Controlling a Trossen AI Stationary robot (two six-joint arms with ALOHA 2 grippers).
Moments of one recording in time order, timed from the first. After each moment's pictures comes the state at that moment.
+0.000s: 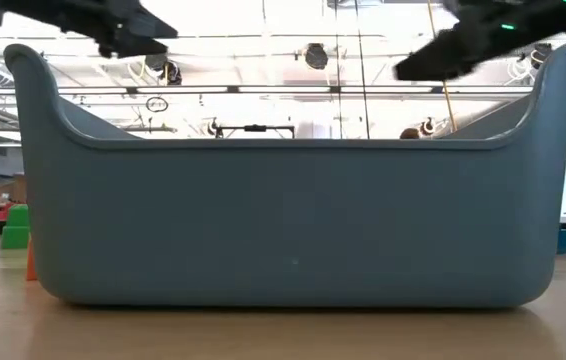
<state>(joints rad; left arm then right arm) 0.19 0.68 0.56 0.07 -0.39 0.15 -0.11 0.76 0.49 0.02 0.33 -0.15</state>
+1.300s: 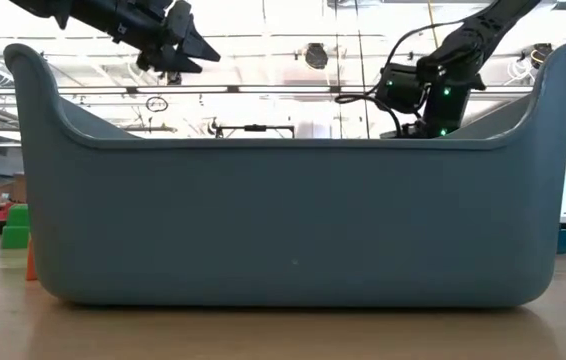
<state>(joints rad) 0.30 0.98 0.71 0.12 -0.34 0.05 -0.51 1.45 0.76 -0.50 0.29 -0.43</state>
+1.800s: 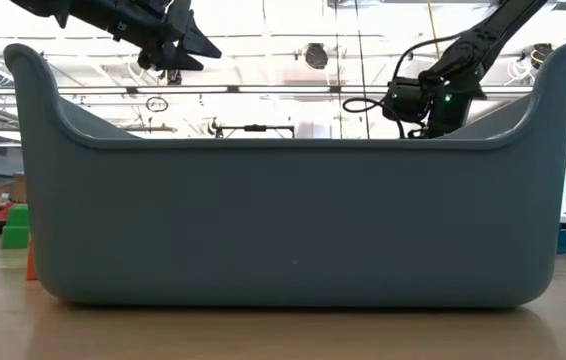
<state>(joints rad) 0.28 0.98 0.71 0.12 -0.34 0.04 -0.66 1.47 0.76 -0.50 0.10 -0.43</state>
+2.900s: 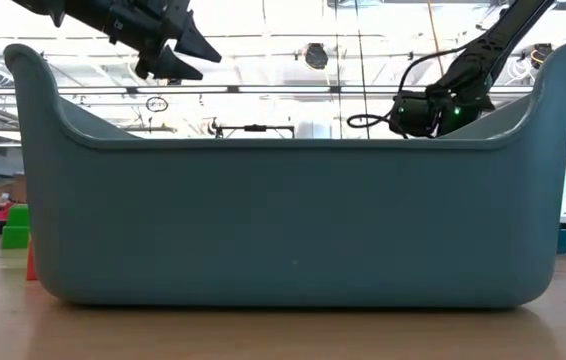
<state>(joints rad) 0.24 0.98 0.71 0.04 -0.34 -0.12 -0.64 1.47 0.67 -0.45 0.08 -0.32</state>
